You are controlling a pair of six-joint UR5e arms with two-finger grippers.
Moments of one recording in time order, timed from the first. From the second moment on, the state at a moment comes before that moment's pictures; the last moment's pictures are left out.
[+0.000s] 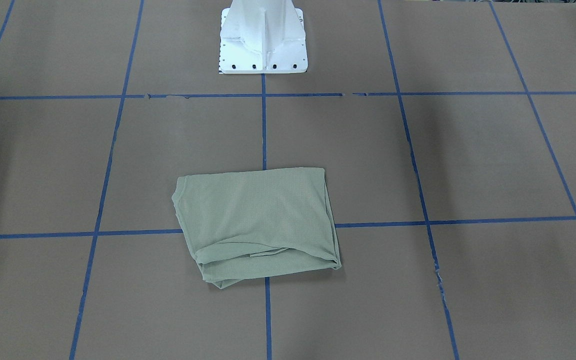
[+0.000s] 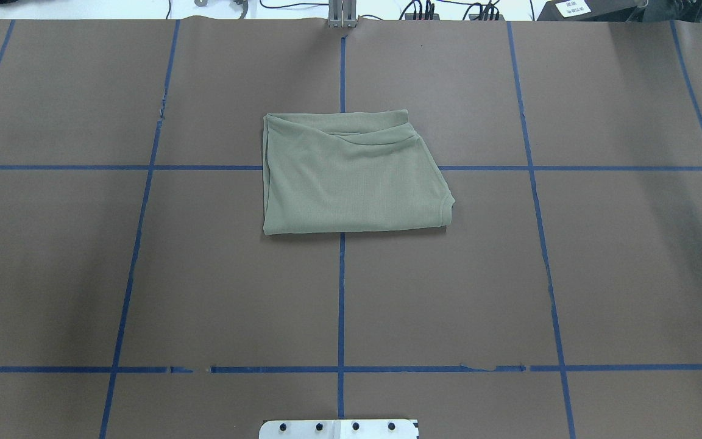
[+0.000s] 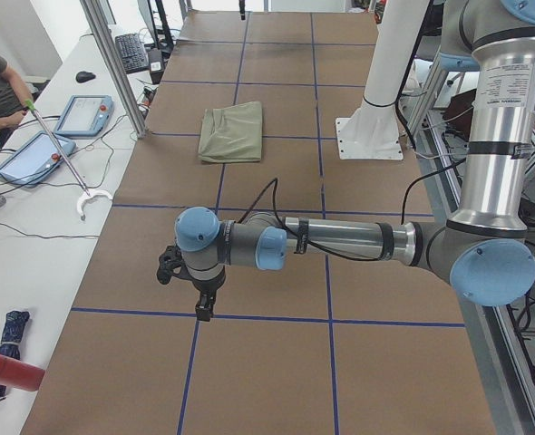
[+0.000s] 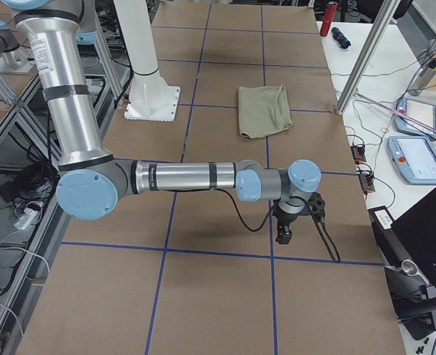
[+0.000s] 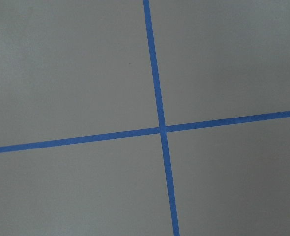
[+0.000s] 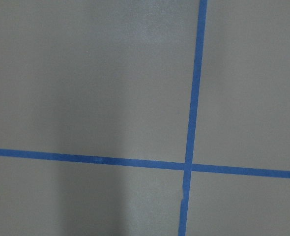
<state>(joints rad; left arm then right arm) -1.56 -1.62 -1.57 -1.62 -2.34 0.04 1.46 -1.35 1.40 -1.55 2.33 0.06</state>
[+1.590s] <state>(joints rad) -1.56 -1.63 -1.61 -1.62 -2.34 0.04 1.45 -1.38 1.45 -1.55 2.34 0.06</state>
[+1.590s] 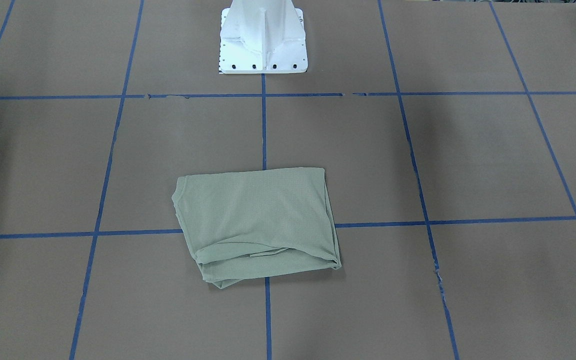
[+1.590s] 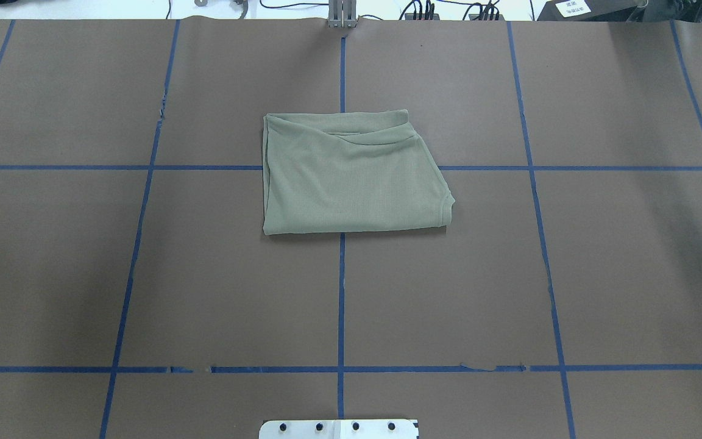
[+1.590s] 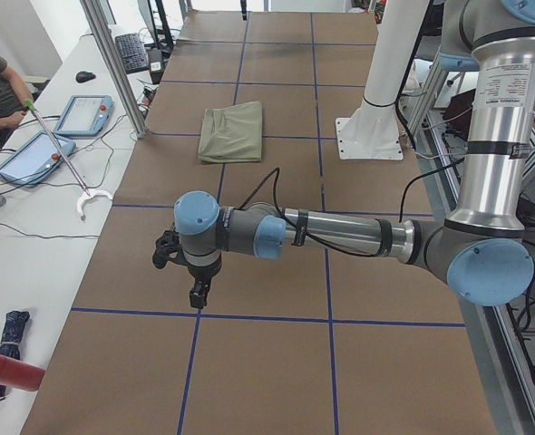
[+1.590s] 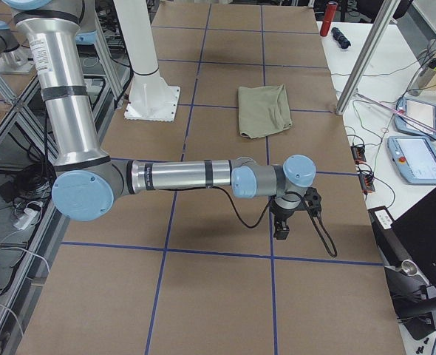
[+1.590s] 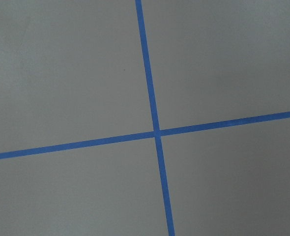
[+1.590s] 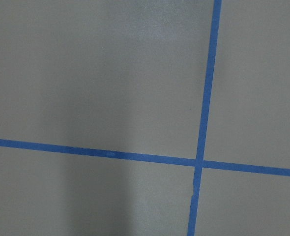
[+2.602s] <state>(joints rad) -1.56 -1.63 -1.61 -1.62 -2.34 0.04 1.45 -1.41 1.51 -1.56 2.34 0.06</state>
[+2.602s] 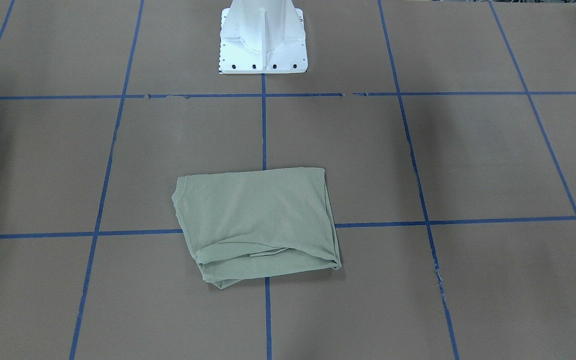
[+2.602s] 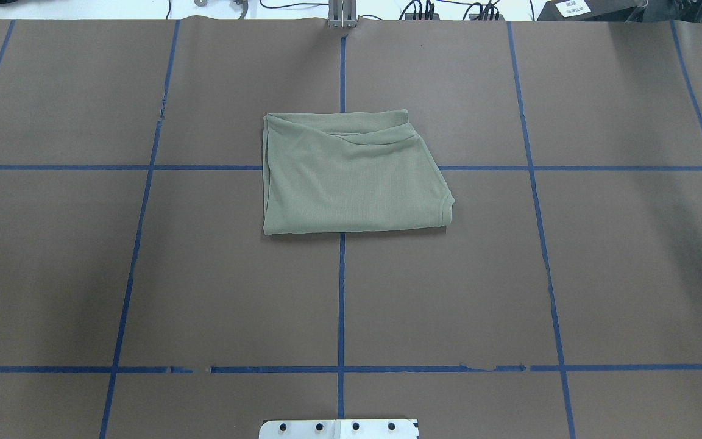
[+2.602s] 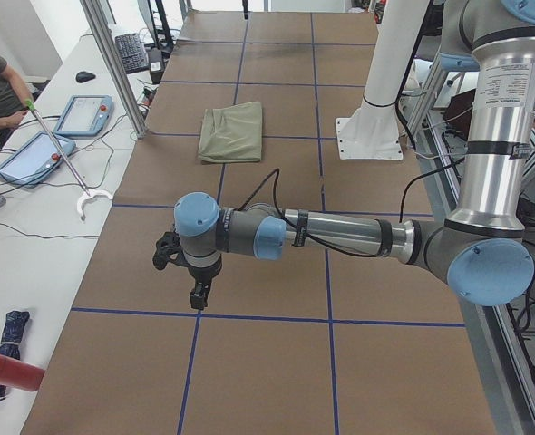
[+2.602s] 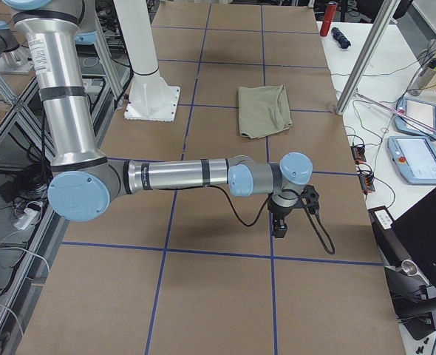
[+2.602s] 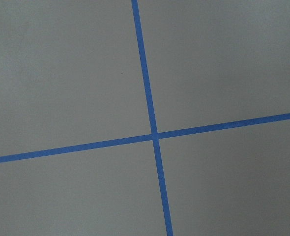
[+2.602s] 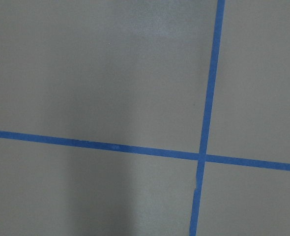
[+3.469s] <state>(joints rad) -1.56 -1.63 -1.61 -1.62 -2.34 0.04 1.44 -1.42 1.52 -1.56 2.33 0.06</state>
